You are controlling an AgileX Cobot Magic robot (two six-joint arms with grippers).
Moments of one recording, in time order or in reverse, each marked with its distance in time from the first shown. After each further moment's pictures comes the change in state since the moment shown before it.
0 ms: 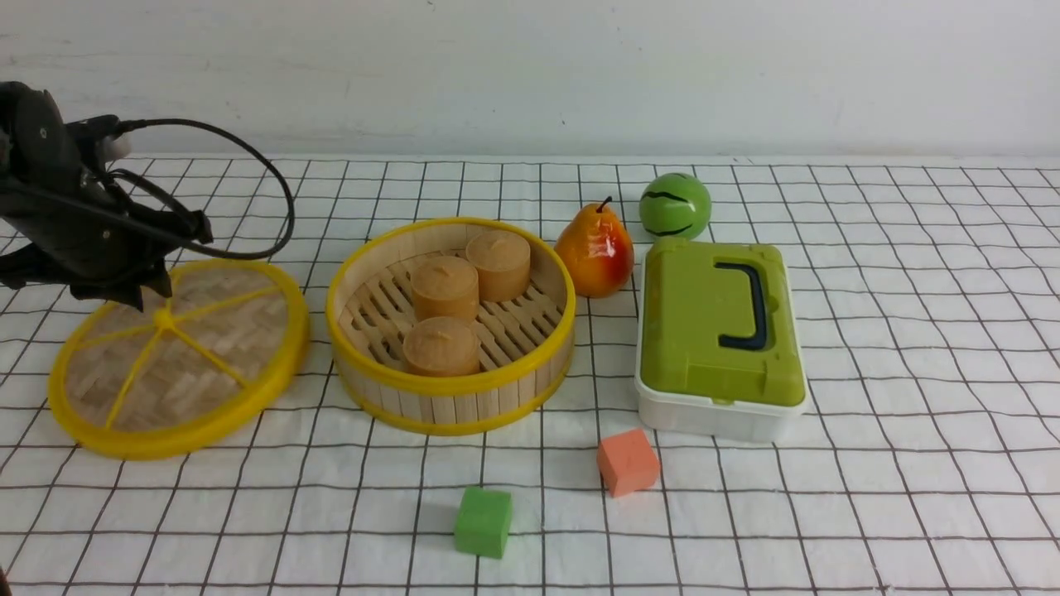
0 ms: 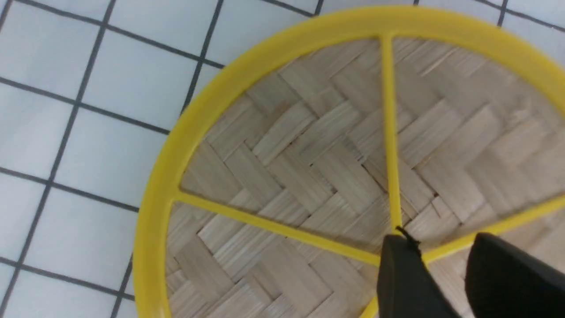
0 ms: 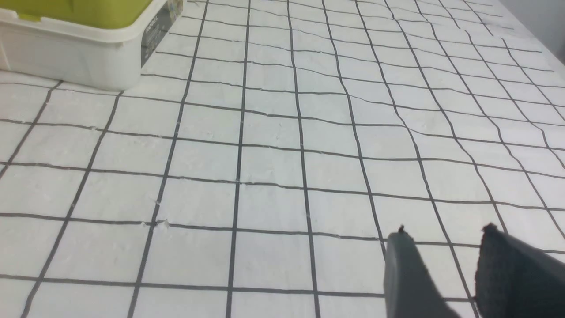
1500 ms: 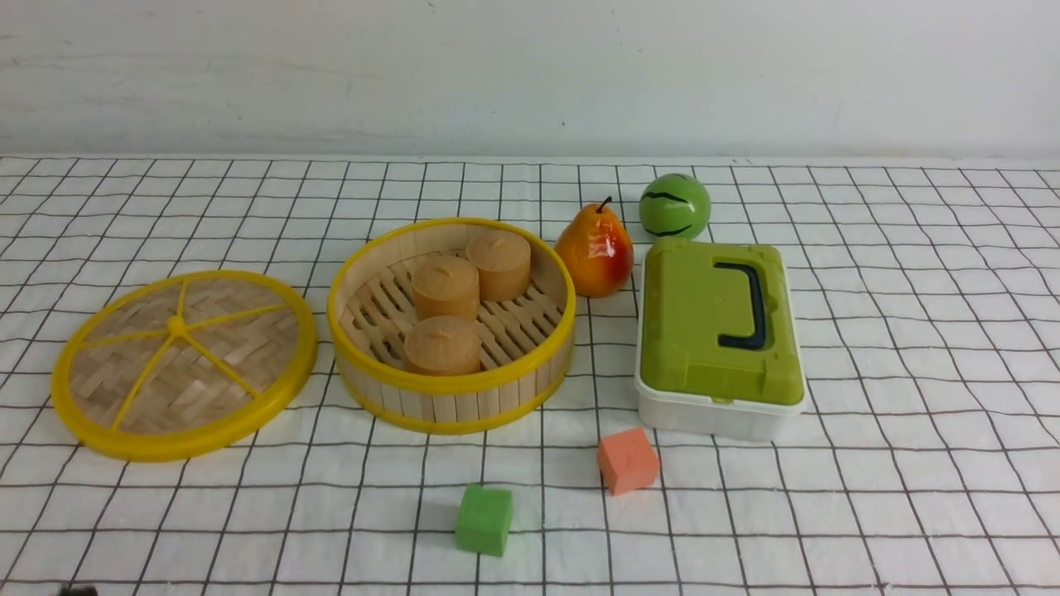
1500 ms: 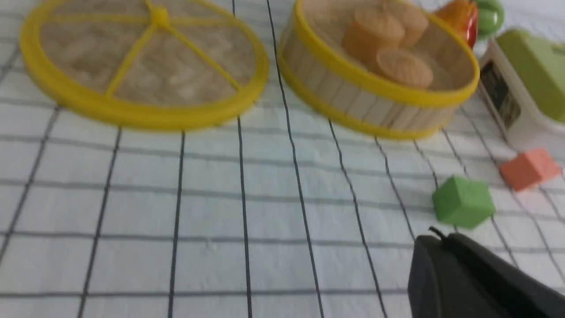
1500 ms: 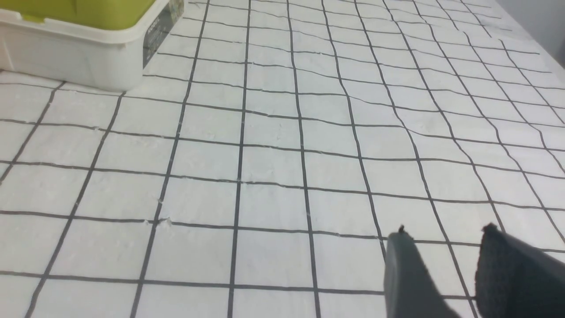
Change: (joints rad) right arm 0.000 0.000 0.000 0.000 0.000 0.000; left arm -0.047 -1.685 1.325 -0.577 -0.135 0.543
